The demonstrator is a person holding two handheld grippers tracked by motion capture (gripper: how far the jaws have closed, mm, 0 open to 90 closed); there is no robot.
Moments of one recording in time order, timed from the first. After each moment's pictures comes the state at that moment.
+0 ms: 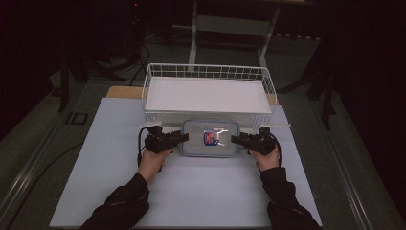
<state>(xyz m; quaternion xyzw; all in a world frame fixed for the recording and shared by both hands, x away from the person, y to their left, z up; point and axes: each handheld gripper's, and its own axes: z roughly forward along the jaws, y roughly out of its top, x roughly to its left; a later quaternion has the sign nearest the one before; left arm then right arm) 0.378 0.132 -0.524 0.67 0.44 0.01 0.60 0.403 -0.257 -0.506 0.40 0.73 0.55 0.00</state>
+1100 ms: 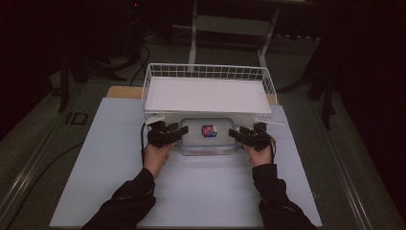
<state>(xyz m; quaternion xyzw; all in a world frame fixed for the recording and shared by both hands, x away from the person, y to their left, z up) 0.390 0.123 -0.515 0.66 0.49 0.10 0.56 0.405 -0.233 -0.494 0.49 0.71 0.50 0.09</state>
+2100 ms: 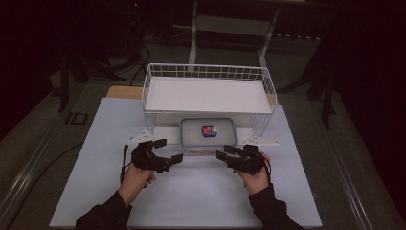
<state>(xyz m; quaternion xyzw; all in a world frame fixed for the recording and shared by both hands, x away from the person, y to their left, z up) 0.295 0.146 -0.481 0.73 0.38 0.05 0.56 0.316 -0.194 -0.477 0.38 0.76 0.52 0.06</state>
